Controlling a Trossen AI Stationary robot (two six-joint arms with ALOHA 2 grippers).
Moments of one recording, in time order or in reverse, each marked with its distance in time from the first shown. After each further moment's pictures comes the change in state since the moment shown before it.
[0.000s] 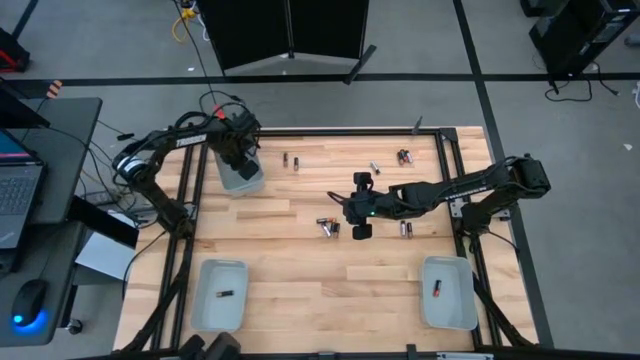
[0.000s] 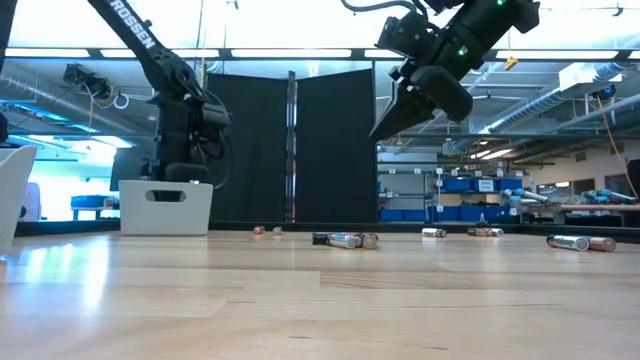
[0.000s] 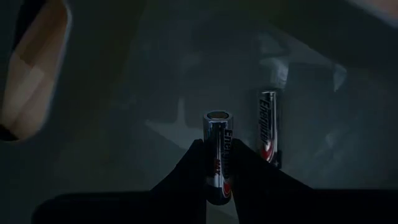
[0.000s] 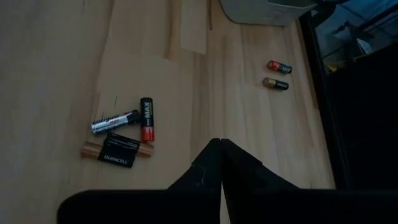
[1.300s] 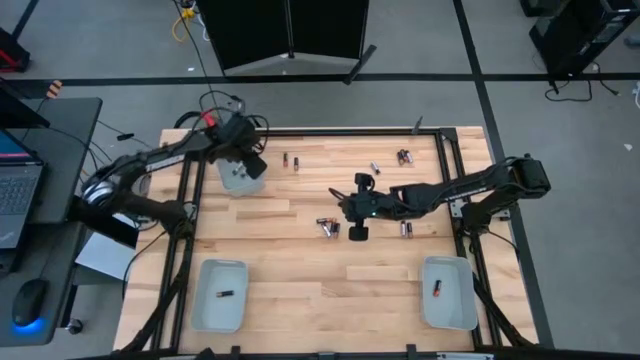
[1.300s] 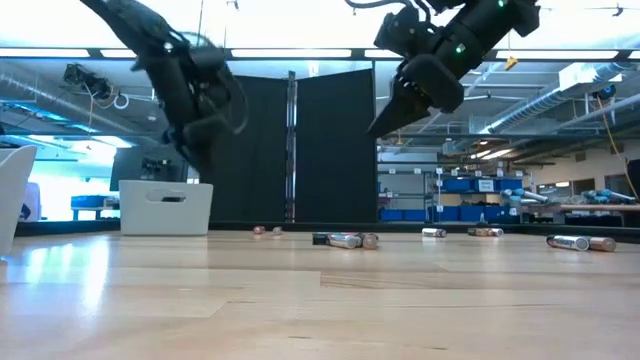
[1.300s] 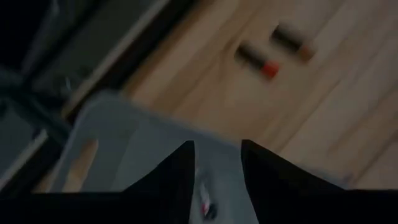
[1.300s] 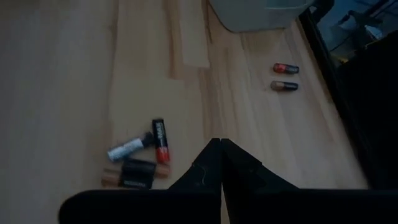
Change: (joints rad) left arm -0.192 -0.338 -0.093 0.258 0.002 -0.008; right arm 0.000 0.000 -0.036 0.093 -0.027 0.137
